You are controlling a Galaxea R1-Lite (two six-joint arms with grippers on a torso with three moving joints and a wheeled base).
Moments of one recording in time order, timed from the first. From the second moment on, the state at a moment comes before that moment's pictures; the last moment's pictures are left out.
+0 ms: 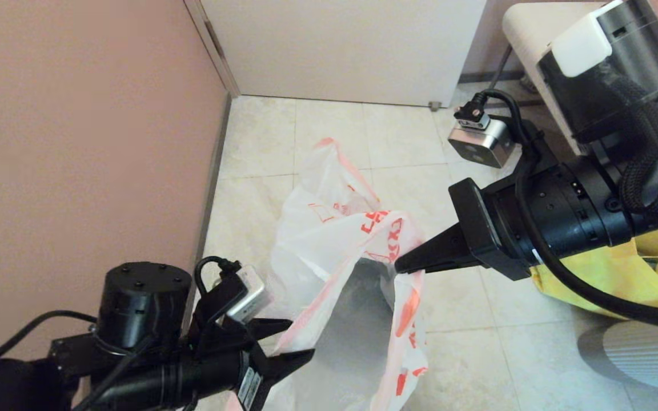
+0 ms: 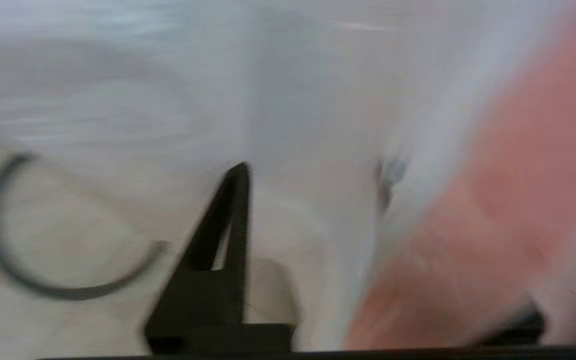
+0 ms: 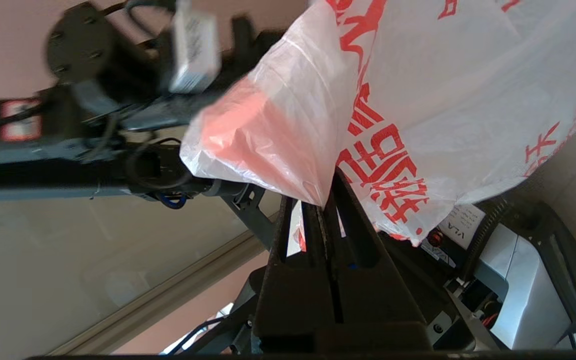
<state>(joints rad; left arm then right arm) -0.65 1.52 -0.43 -0.59 -0.16 0.19 0.74 1.64 -1.62 0.63 0.42 0.59</state>
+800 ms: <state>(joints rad) -0.66 1.53 -0.50 -0.69 -0.12 0.01 0.75 1.62 -1.61 0.65 0.36 0.57</state>
